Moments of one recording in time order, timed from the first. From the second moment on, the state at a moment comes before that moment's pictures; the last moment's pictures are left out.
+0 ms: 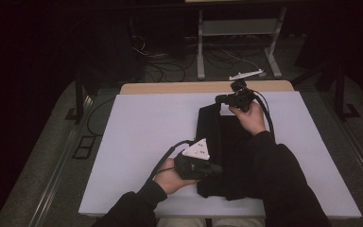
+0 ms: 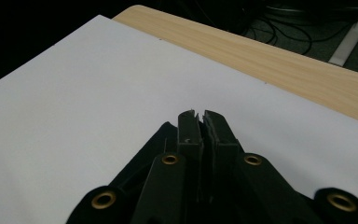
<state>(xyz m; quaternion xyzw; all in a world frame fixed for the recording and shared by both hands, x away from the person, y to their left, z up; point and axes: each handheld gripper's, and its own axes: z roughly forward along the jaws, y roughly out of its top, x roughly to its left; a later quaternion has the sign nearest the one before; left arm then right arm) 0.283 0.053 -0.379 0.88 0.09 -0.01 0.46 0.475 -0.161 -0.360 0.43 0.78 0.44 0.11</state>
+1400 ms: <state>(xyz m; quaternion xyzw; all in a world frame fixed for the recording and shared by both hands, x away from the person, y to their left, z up) 0.292 -0.004 -0.391 0.88 0.09 -0.06 0.47 0.468 -0.223 -0.380 0.48 0.76 0.44 0.10</state>
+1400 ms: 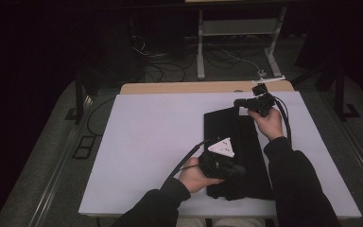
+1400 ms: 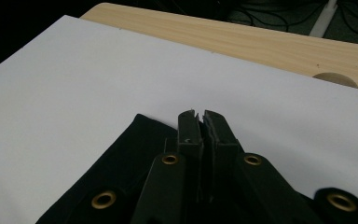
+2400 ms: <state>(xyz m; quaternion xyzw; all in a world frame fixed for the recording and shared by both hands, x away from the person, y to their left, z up) 0.294 -0.039 -0.411 0.89 0.11 -0.07 0.45 0.463 -0.250 -0.413 0.51 0.75 0.42 0.09</state>
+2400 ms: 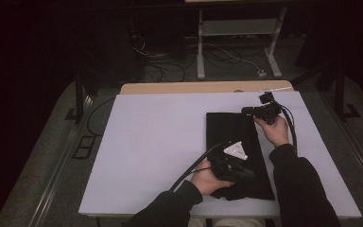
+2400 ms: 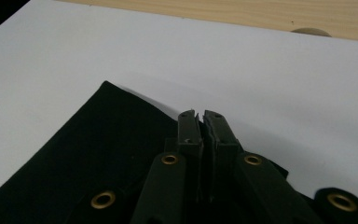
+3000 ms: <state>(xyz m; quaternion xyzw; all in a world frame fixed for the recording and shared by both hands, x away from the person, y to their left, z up) 0.298 -0.068 -0.413 0.89 0.11 -0.09 0.43 0.446 -0.278 -0.420 0.54 0.73 0.41 0.08</state>
